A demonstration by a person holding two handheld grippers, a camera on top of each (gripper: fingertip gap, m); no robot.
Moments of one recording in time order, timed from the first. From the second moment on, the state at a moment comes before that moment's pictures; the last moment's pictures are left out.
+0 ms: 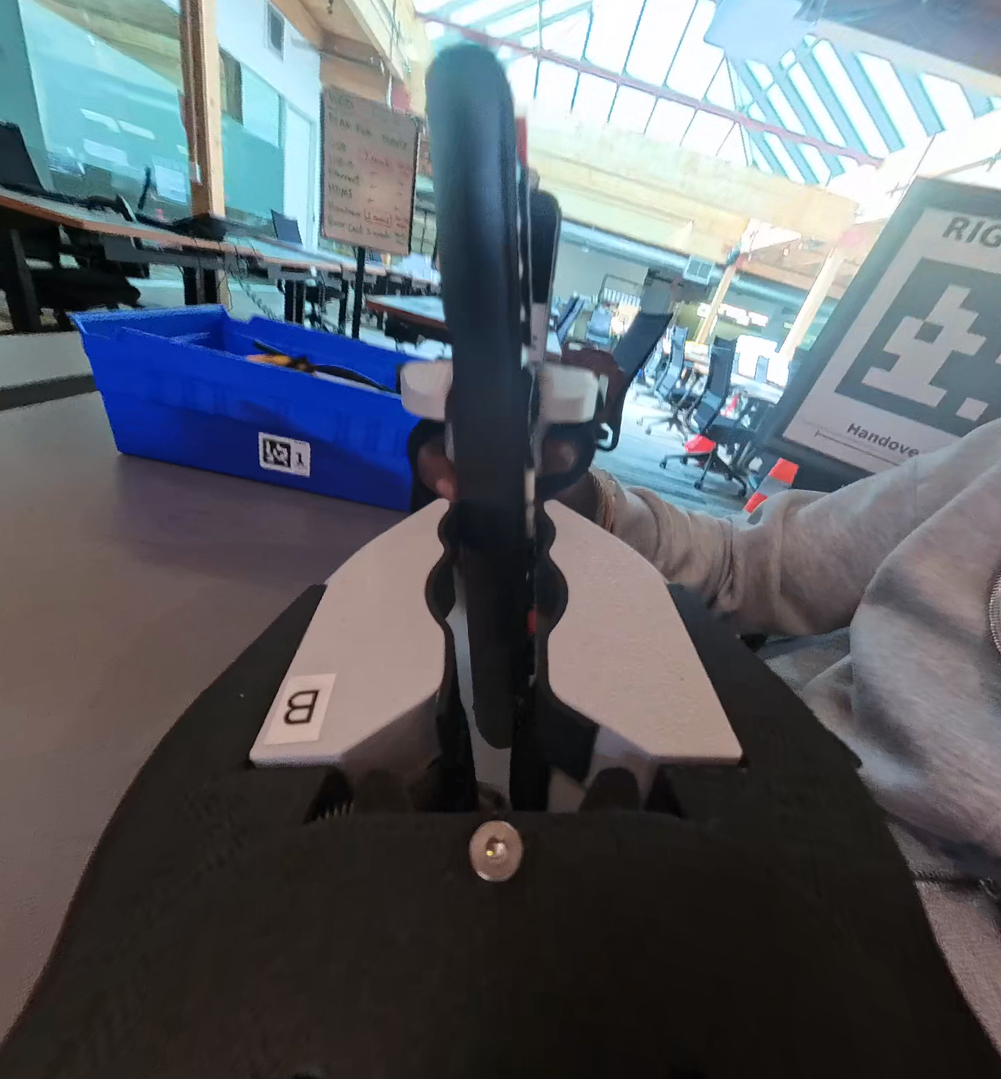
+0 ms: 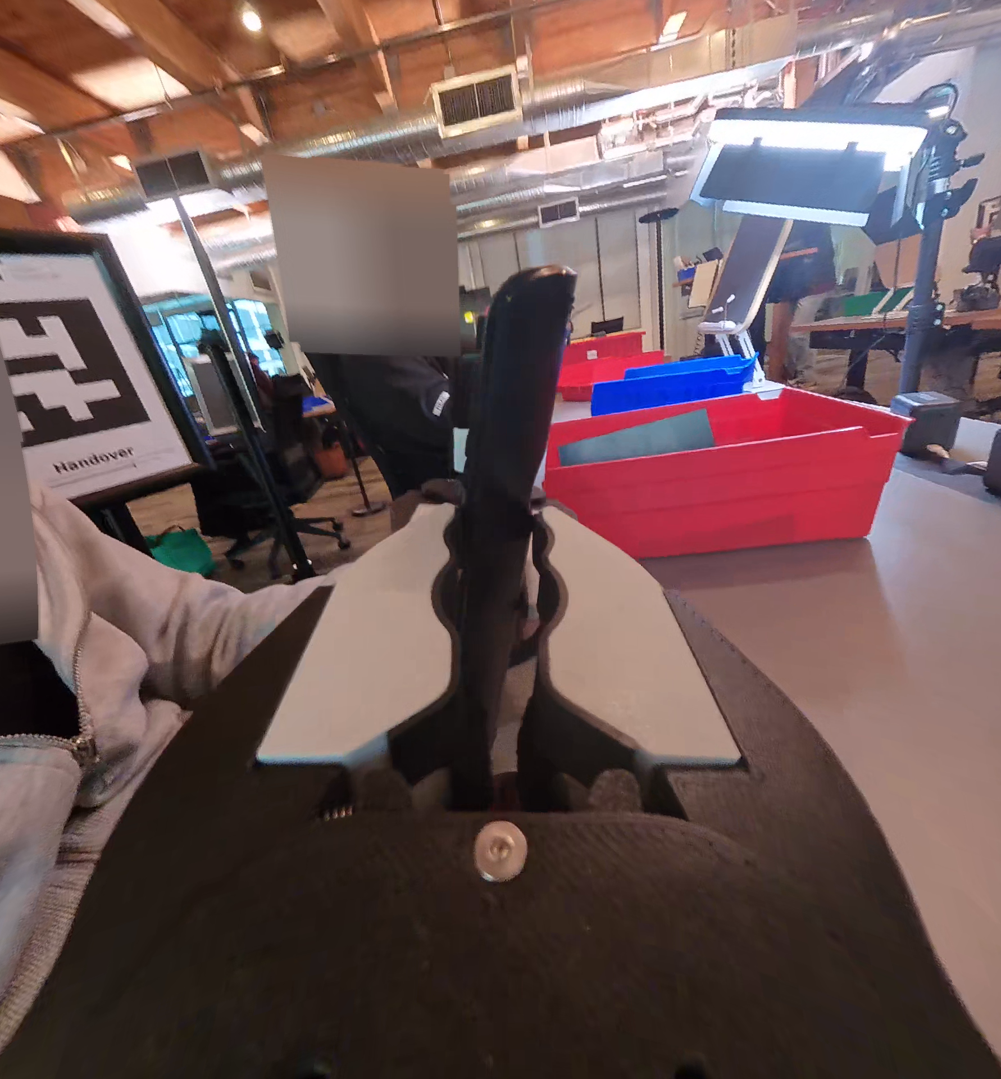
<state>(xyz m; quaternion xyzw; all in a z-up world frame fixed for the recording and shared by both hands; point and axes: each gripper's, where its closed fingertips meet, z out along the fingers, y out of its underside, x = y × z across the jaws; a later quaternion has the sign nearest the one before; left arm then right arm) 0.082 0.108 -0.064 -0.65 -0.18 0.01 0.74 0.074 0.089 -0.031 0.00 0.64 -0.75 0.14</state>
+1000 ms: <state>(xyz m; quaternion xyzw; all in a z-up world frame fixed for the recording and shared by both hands) 0.086 0.116 -0.061 -0.67 -0.15 0.03 0.73 0.086 0.093 -0.019 -0.03 0.62 -0.77 0.14</state>
